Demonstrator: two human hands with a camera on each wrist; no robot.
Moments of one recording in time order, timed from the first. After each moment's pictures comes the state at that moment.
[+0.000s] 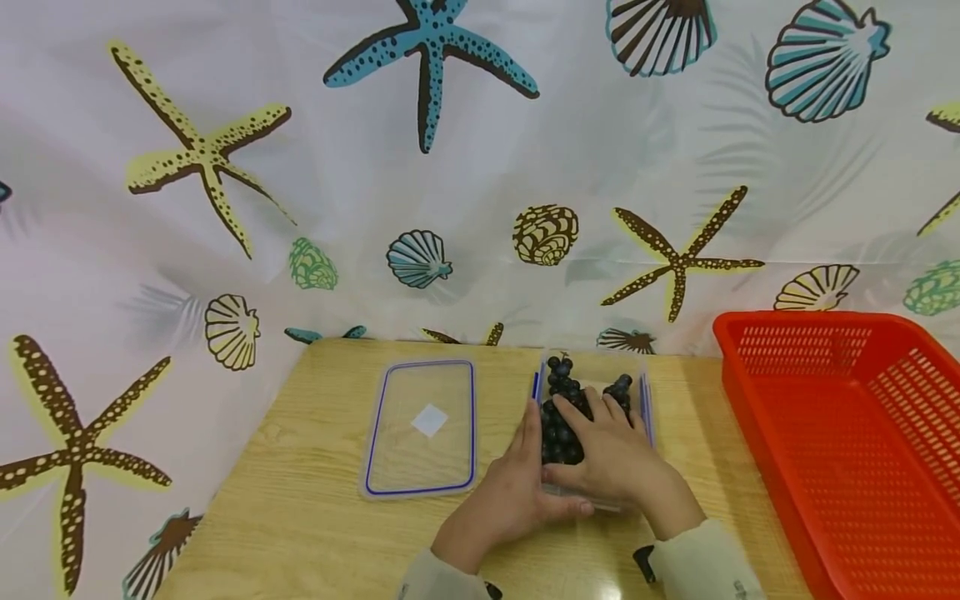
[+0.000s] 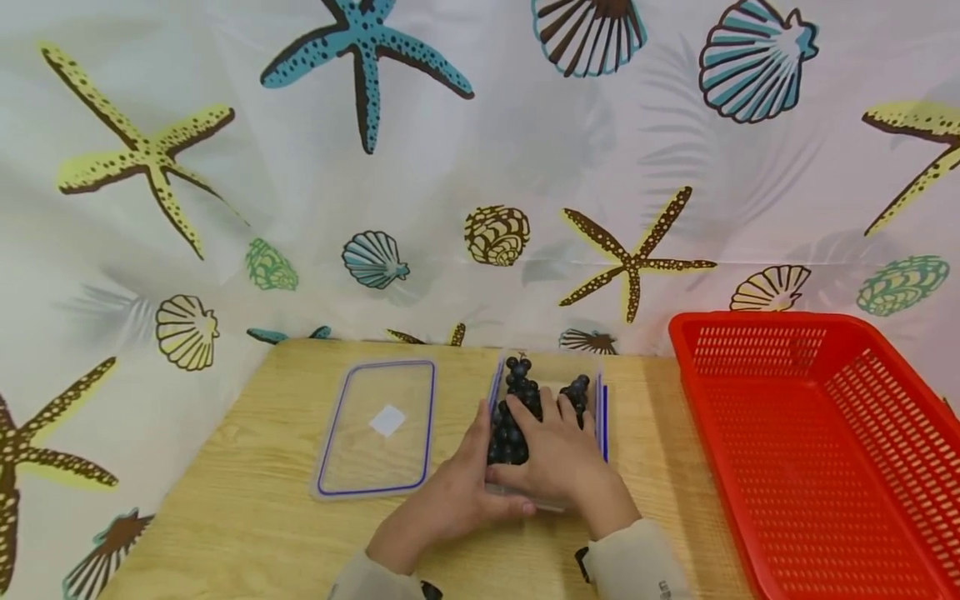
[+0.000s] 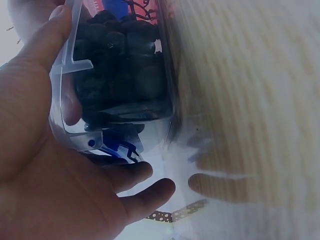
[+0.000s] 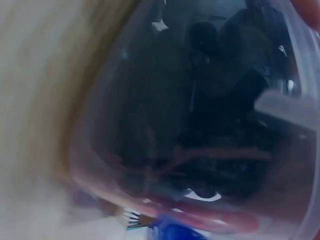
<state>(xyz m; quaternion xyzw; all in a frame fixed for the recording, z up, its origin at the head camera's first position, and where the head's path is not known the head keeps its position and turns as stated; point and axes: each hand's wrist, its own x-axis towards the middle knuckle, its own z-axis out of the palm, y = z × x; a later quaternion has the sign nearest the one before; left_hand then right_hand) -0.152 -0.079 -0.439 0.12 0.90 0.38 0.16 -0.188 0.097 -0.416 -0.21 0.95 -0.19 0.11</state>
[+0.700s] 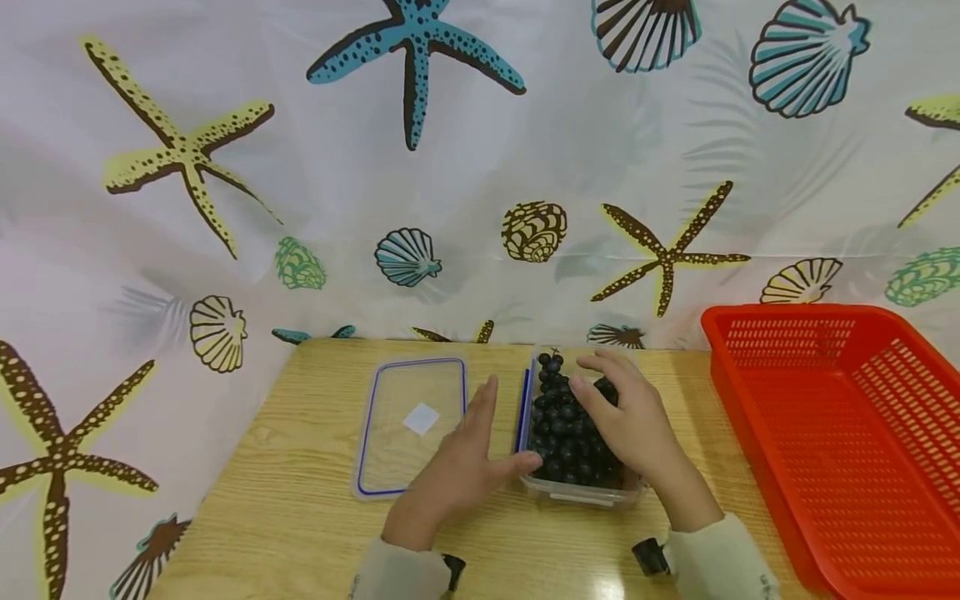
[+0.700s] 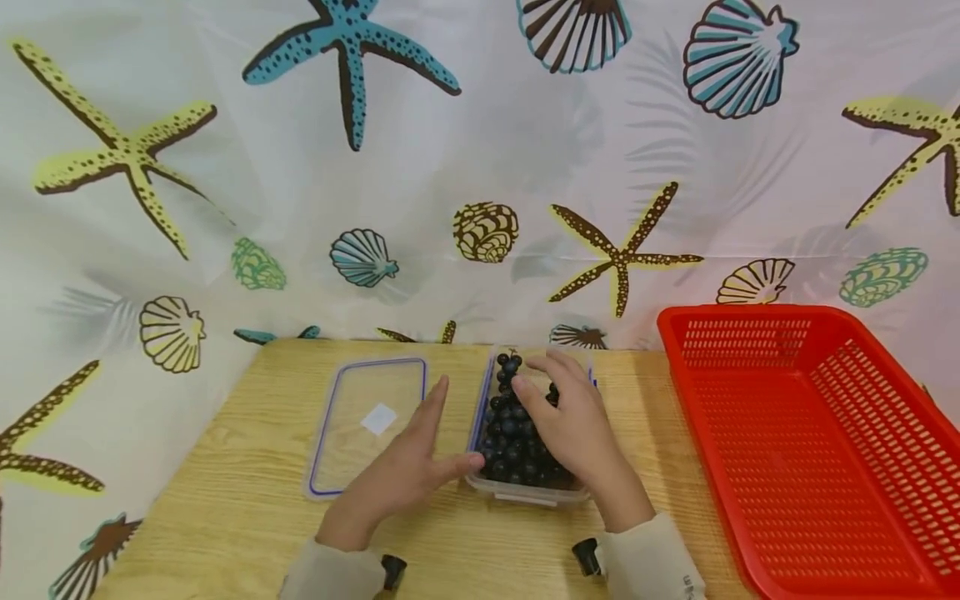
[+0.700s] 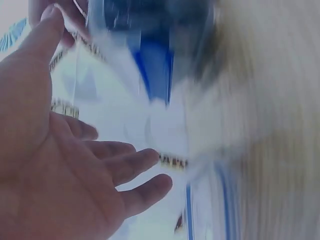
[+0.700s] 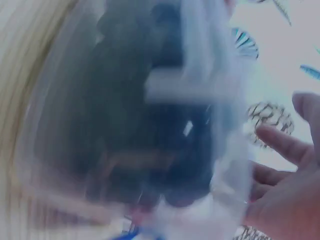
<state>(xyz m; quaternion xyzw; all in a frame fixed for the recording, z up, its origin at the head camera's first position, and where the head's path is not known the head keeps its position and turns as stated) -0.162 -0.119 -0.424 0.11 0.91 0.39 0.10 -0.188 0.113 -0.395 -0.15 0.87 -0.47 -0.06</state>
